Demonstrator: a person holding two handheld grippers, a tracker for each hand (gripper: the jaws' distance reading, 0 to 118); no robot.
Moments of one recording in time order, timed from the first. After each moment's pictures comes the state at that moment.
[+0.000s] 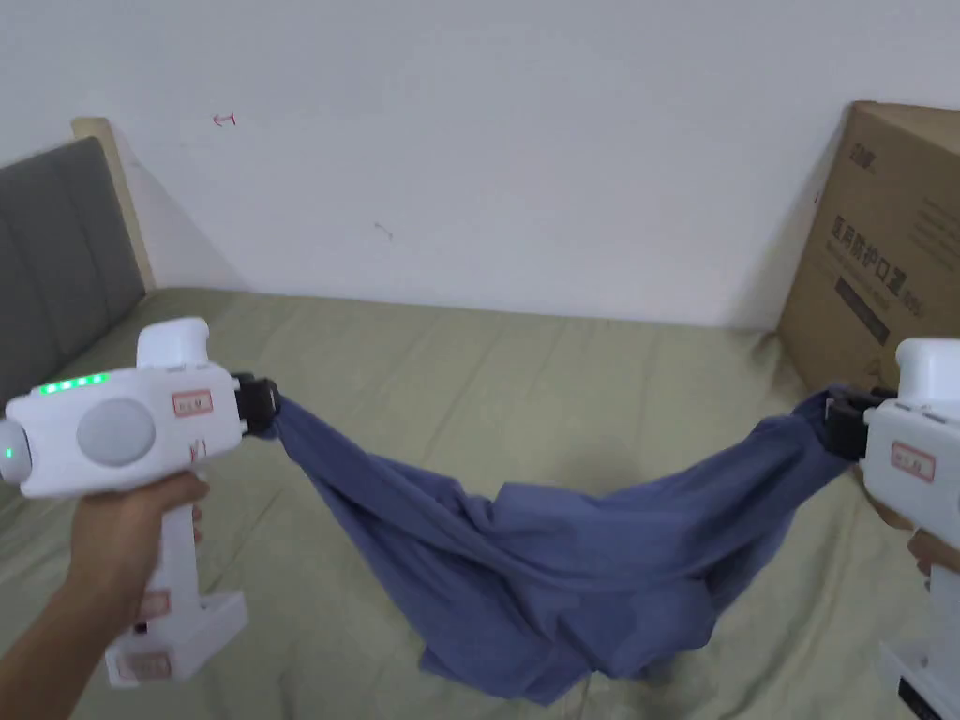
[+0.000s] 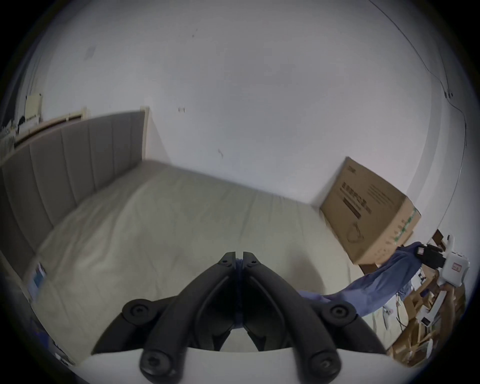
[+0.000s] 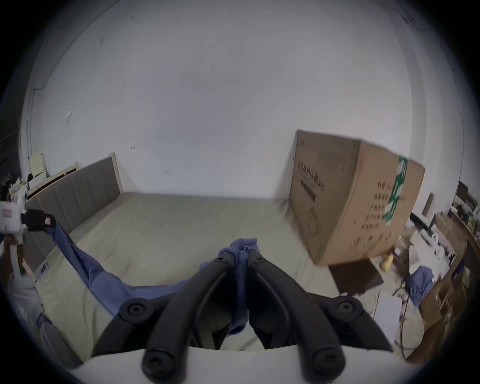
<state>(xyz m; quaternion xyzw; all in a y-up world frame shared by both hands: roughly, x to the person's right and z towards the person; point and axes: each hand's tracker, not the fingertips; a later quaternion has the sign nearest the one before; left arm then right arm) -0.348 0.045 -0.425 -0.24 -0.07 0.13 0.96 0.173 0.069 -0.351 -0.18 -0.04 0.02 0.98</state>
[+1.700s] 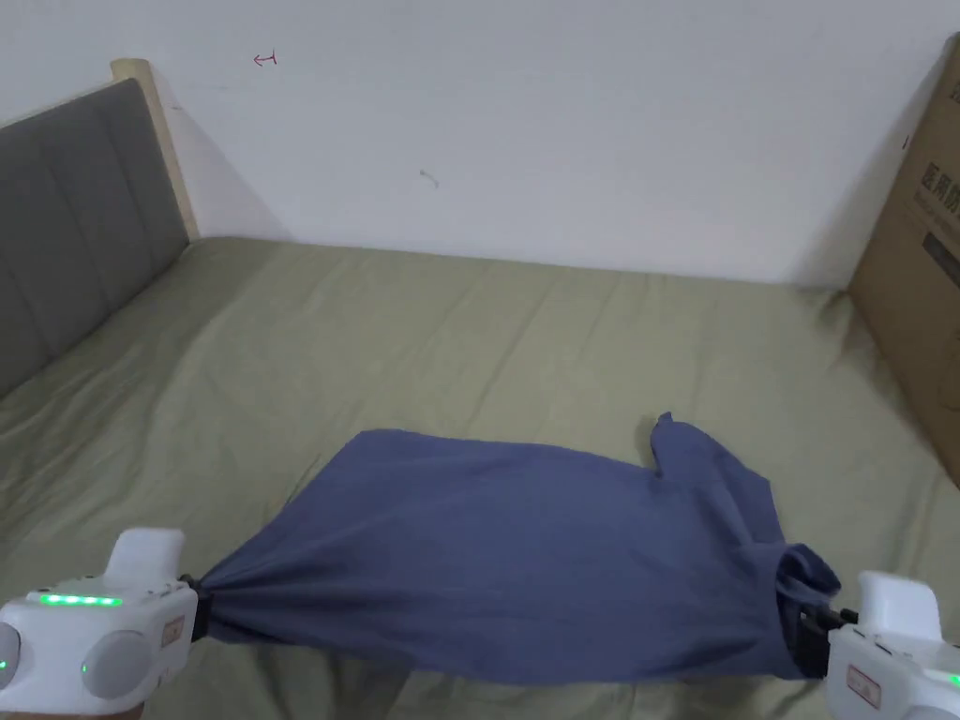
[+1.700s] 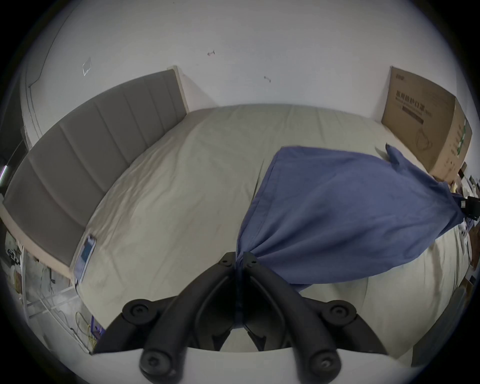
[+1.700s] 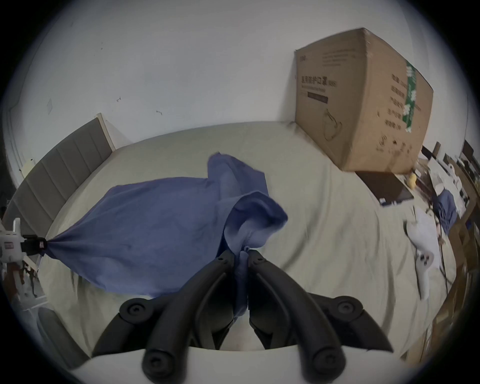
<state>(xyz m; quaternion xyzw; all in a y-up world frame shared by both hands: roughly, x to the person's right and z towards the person) -0.419 -0.155 -0.339 -0.41 0.05 -0.04 0.91 0.148 -0.149 -0.312 -0.35 -0.04 -0.05 0.93</state>
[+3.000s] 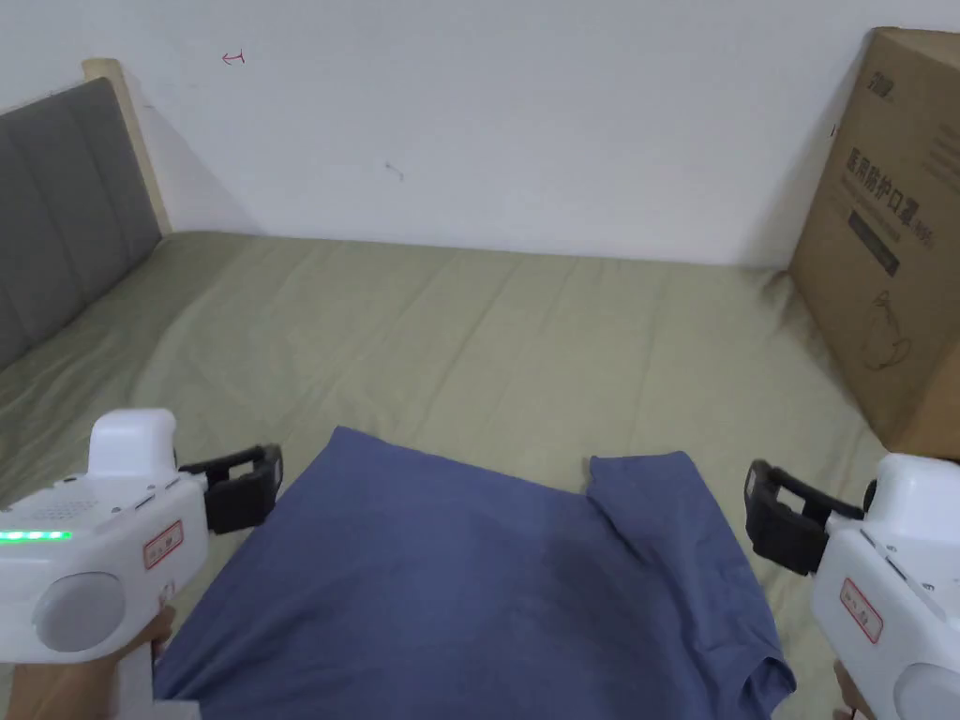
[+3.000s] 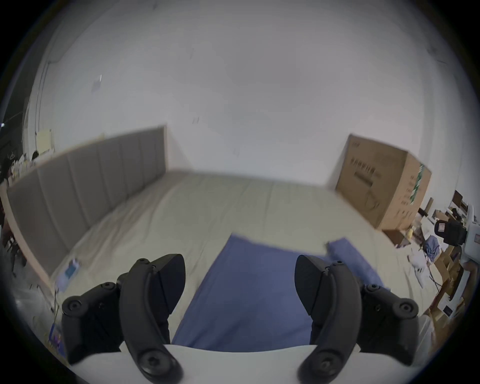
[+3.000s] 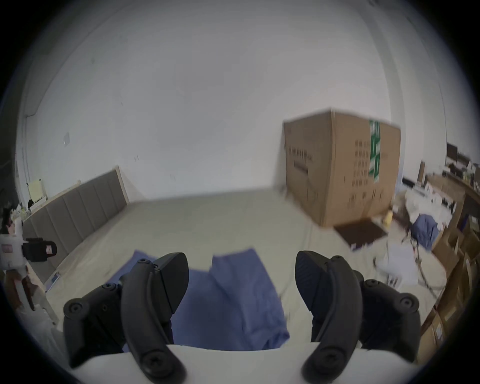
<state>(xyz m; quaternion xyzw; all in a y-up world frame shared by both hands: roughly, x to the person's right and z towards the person) -0.337 -0.026 -0.269 -0.19 -0.04 0.05 0.98 0.117 -0.013 -0.212 -0.13 -0.06 -0.04 0.99</state>
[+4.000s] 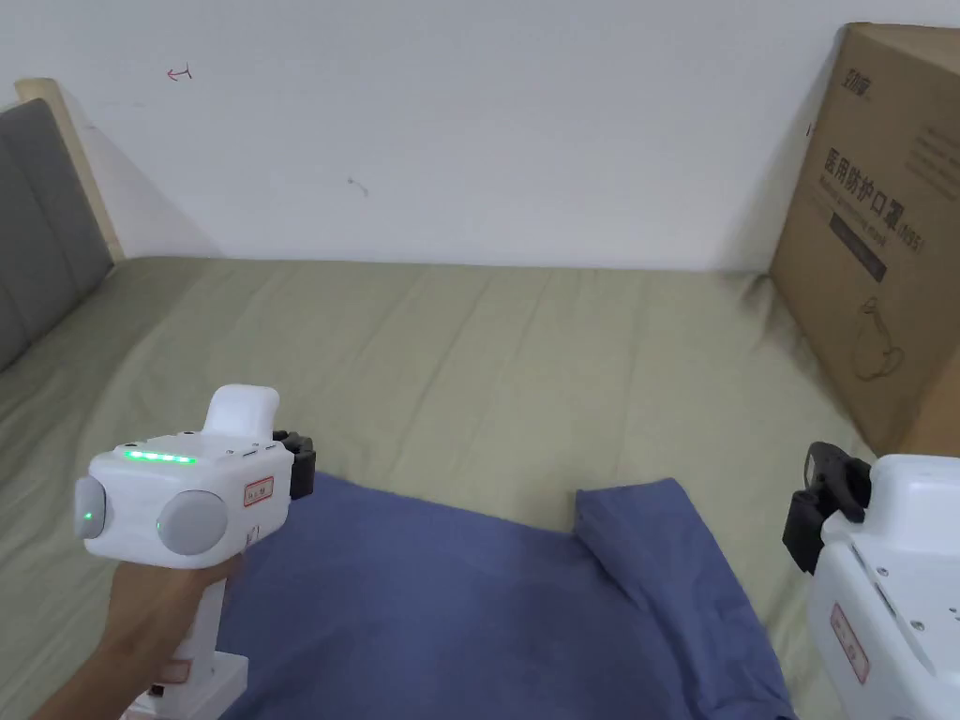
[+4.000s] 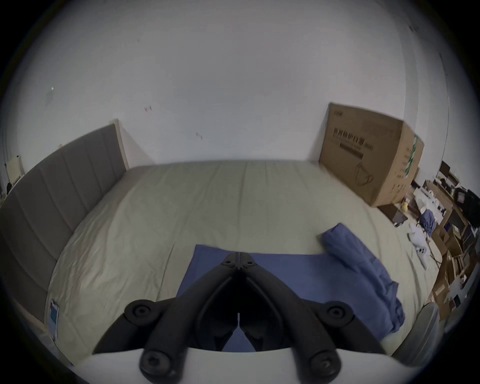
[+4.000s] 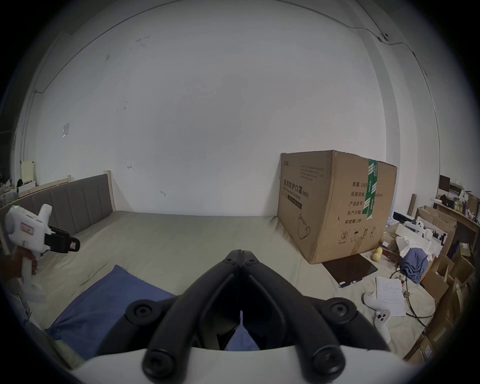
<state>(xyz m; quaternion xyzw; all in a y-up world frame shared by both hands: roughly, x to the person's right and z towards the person) -0.300 -0.066 -0.446 -0.31 -0.11 -0.01 0.94 0.113 -0.018 -0.265 -0.10 -0.09 0.01 0.99</state>
